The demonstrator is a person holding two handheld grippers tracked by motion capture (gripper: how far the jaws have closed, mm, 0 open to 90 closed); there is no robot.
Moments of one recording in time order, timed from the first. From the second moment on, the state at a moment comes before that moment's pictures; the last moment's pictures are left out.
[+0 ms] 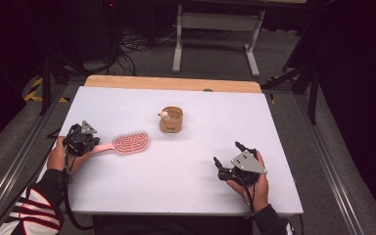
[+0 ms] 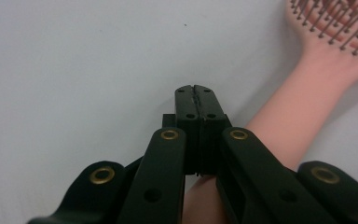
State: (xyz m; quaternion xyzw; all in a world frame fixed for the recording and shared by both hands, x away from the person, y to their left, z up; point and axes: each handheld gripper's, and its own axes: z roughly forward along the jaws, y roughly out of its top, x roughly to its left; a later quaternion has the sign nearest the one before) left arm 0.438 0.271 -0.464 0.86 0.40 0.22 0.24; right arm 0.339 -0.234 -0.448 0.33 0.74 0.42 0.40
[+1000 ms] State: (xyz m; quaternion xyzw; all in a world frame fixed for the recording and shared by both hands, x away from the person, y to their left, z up) left arm 0.370 0.270 -0.465 0.88 0.35 0.18 0.27; right arm 0.356 -0.234 -0.450 0.32 0.75 0.42 0.39
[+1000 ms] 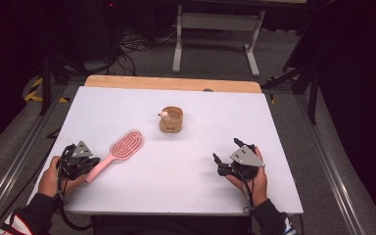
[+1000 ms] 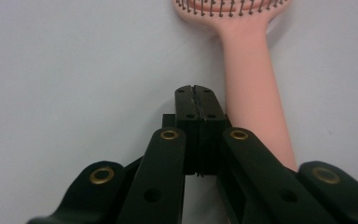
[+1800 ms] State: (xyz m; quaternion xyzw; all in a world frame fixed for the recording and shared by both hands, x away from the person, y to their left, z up) left arm 0.360 0.258 -0.438 0.86 0.37 0.16 0.31; right arm 0.360 -0.234 -0.452 0.32 0.76 0.41 0.38
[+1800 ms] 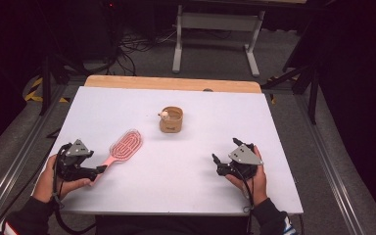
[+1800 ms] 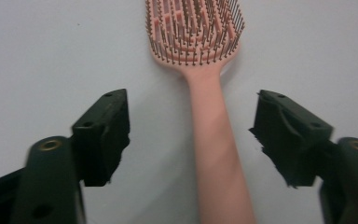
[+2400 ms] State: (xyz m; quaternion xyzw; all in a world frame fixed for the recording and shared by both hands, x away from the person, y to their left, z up) left arm 0.407 0.235 -0.457 0.87 0.41 0.11 0.24; right arm 0.360 -0.233 -0.455 0.32 0.77 0.40 0.37
